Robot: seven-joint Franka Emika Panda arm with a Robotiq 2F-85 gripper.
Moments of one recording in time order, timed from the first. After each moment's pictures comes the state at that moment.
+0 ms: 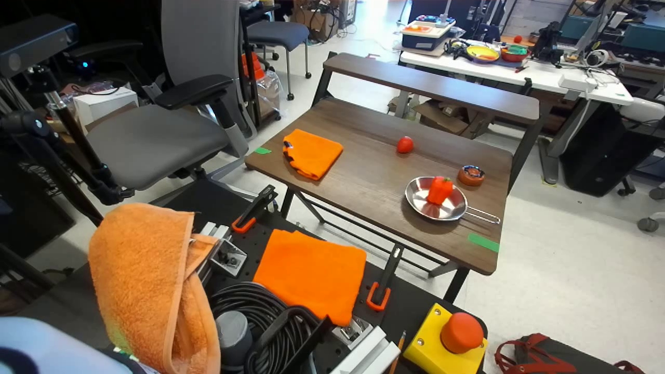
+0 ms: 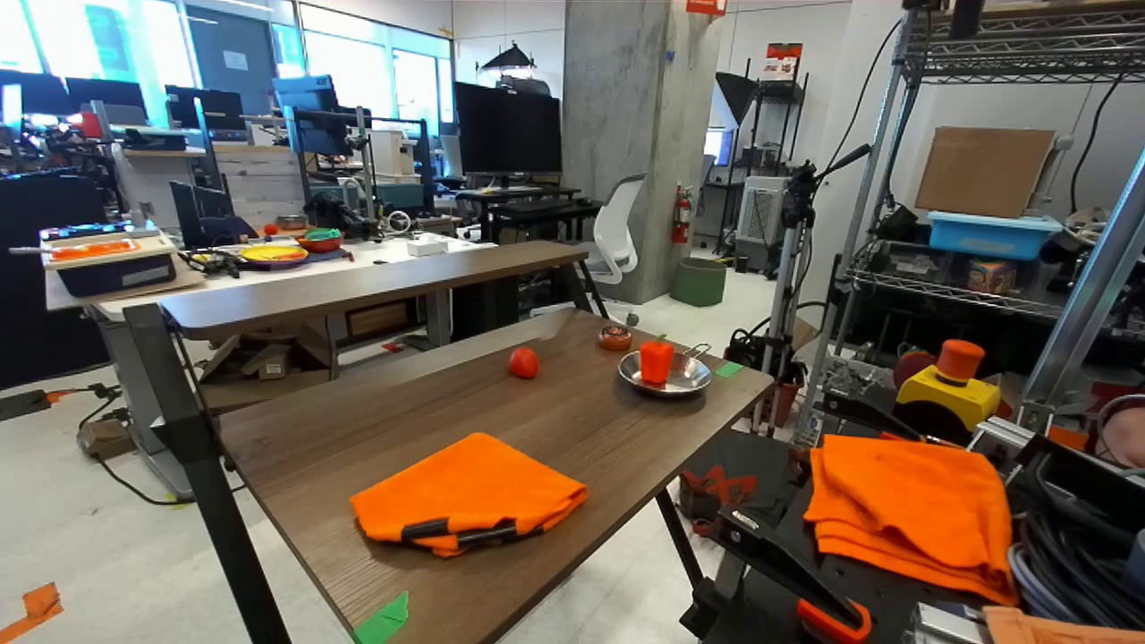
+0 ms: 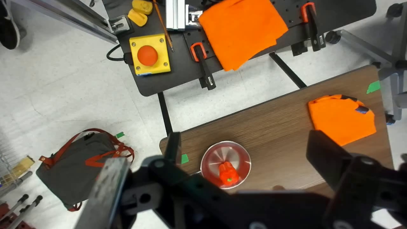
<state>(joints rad) -0.16 -0.40 -0.25 -2.24 -0.03 1.70 -0.09</state>
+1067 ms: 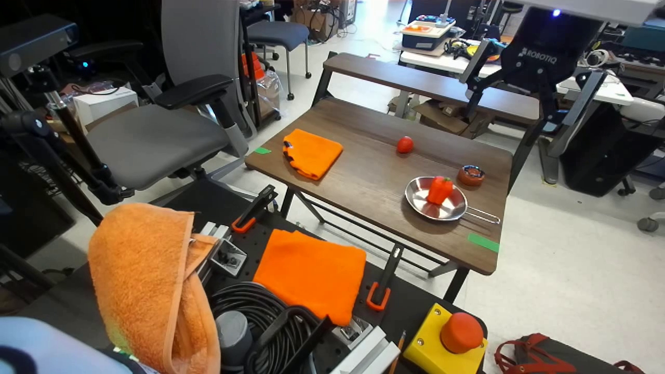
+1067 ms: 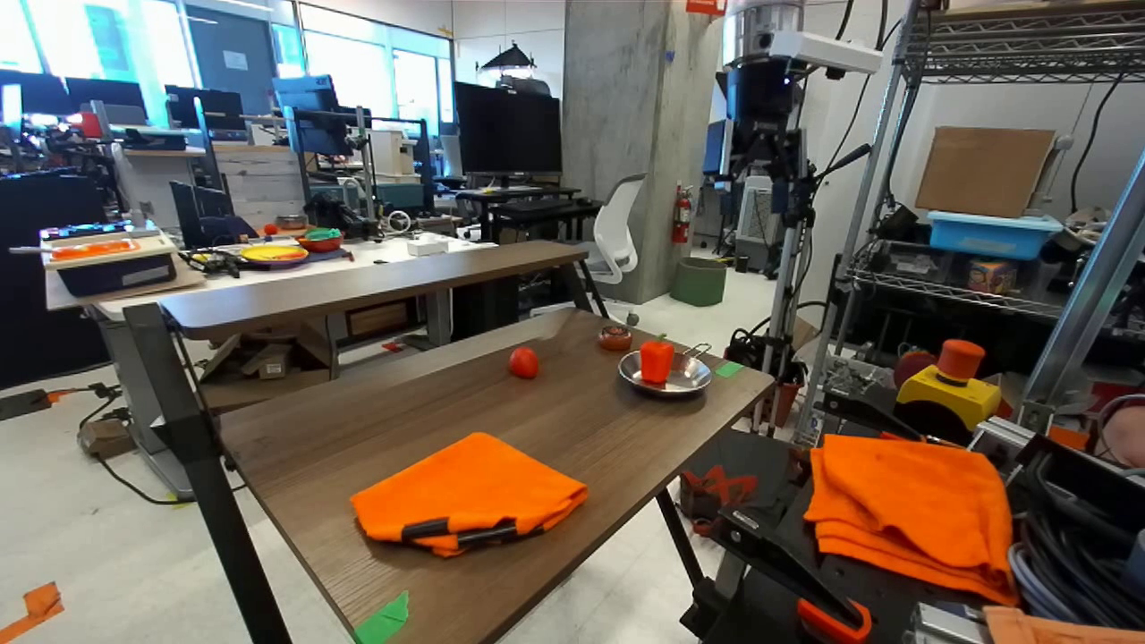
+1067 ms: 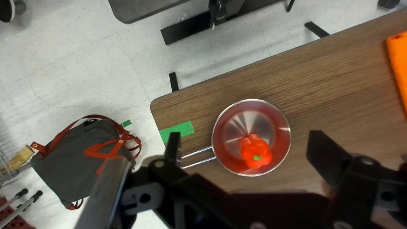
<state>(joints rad) -0.15 0.23 -0.18 -2.04 0.02 2.09 -0.04</state>
